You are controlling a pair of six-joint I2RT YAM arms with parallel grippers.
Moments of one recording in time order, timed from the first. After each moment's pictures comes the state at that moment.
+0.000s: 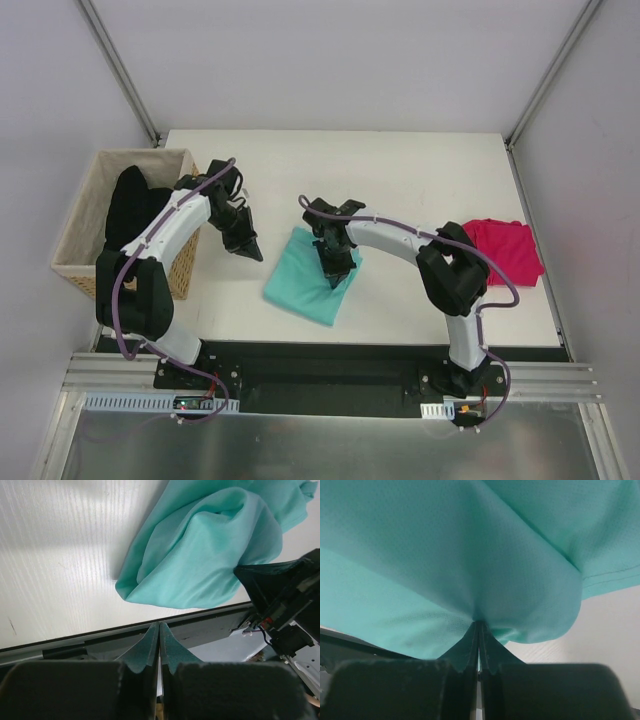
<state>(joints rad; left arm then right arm) -0.21 1.56 1.23 -1.08 0.41 -0.52 0.86 2.00 1.53 -0.96 -0.07 0.54</state>
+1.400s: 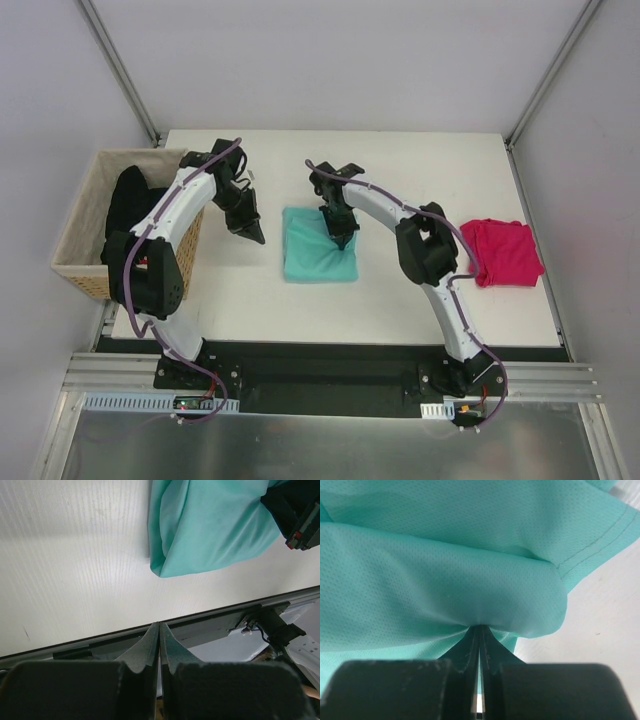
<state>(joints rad) -0.21 1.70 1.48 -1.18 0.41 -0.46 0.68 2.34 2.01 -1.15 0.05 0.37</state>
